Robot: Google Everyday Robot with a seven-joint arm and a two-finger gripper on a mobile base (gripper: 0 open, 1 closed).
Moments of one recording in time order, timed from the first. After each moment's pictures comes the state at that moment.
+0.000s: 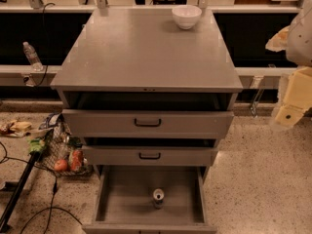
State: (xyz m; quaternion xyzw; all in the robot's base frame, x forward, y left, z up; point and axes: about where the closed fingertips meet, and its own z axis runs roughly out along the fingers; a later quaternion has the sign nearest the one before) arm 0.438 -0.217 0.976 -0.60 0.78 -0.03 0.16
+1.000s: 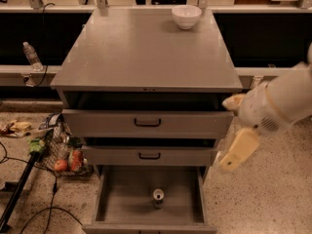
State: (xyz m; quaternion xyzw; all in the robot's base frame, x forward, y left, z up) arm 0.433 -0.152 0.848 -0.56 0.78 0.15 0.23
